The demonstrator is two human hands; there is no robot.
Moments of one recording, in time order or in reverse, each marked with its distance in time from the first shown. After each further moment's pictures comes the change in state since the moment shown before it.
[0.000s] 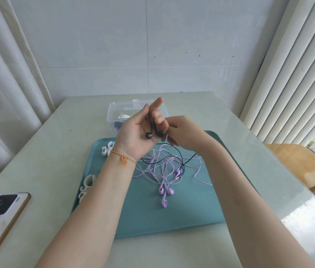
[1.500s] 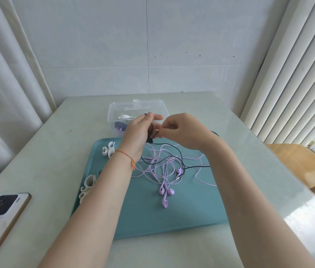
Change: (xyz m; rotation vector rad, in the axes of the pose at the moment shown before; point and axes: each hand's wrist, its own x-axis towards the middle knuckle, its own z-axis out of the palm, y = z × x) left_hand 0.008 -0.007 -0.023 0.879 0.381 0.196; right_hand -0.002 -0.006 -0.005 -0.163 0.059 -0.019
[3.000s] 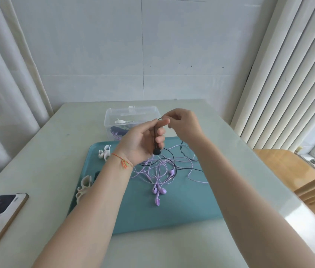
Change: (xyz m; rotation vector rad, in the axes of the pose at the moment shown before) left_hand -0.023 0.022 0.014 -0.518 -0.382 -0.328; right_hand 0.021 0.021 -0.002 0.280 0.310 0.064
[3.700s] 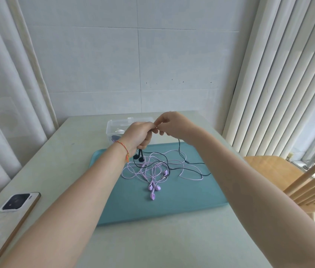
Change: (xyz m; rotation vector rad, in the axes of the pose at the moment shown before) left_hand -0.016 0.022 0.035 0.752 0.348 0.130; right_hand -0.031 -0.057 -0.034 -0.155 -0.277 0.009
